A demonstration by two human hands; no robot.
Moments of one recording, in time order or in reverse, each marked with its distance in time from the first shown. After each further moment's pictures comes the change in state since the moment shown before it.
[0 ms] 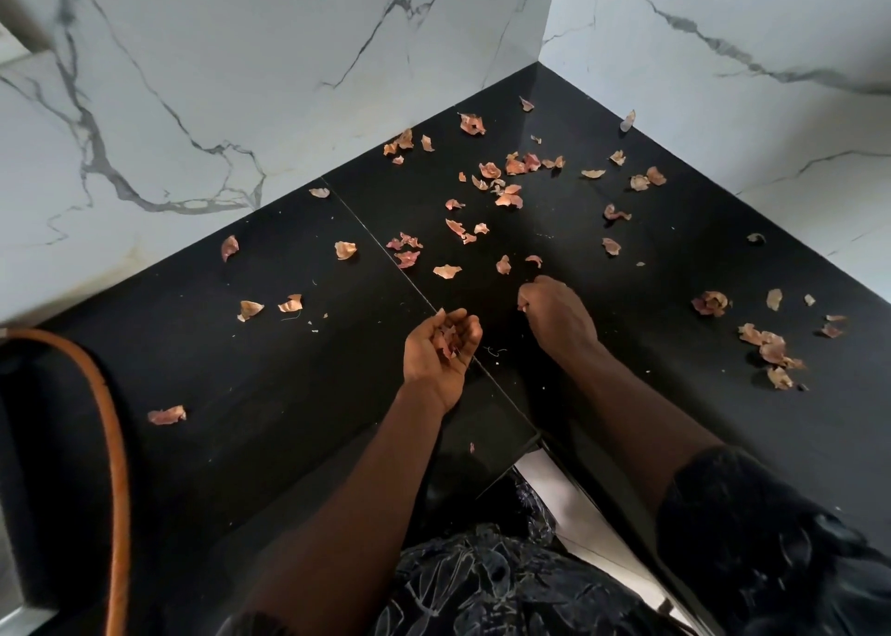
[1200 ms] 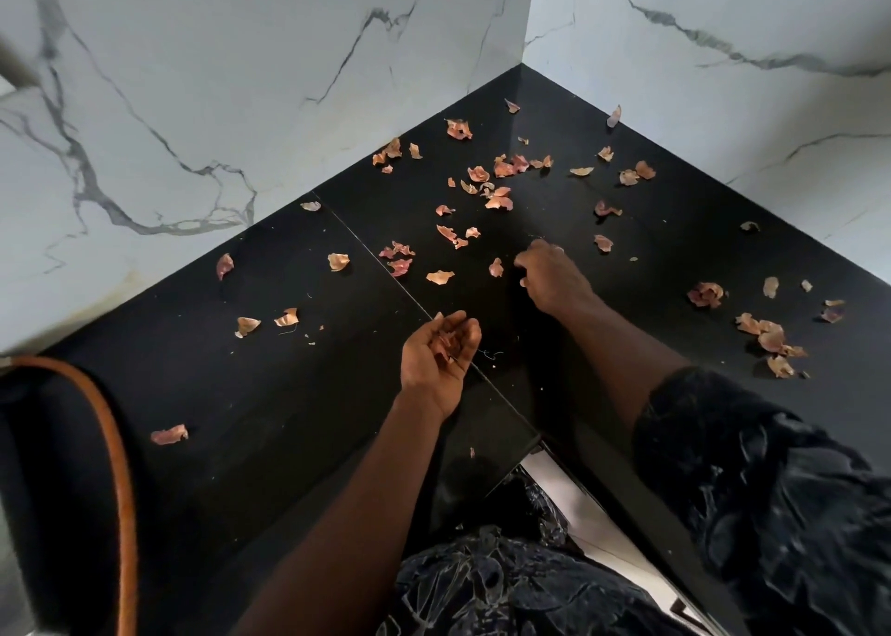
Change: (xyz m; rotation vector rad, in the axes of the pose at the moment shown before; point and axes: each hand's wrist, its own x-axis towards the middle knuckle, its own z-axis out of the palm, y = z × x) left_hand -0.005 -0.001 0.005 0.041 -0.018 -0.007; right_hand 0.055 0.026 -0.009 0.022 -0.009 -0.006
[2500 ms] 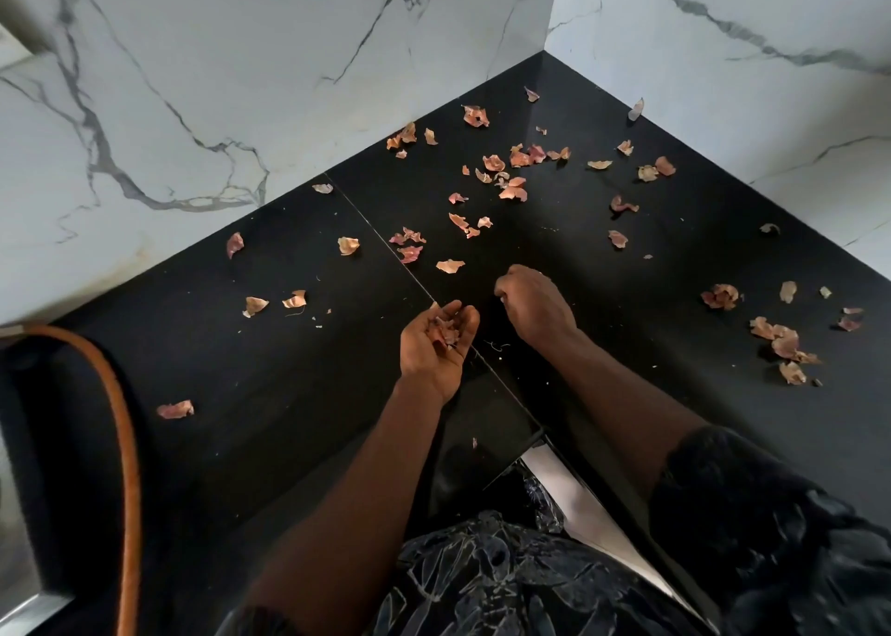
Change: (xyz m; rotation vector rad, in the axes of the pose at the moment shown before) left_hand 0.012 0.005 -0.007 -0.101 0.054 0.014; right_hand -0.038 -0.050 0.017 0.052 0.039 -0.084
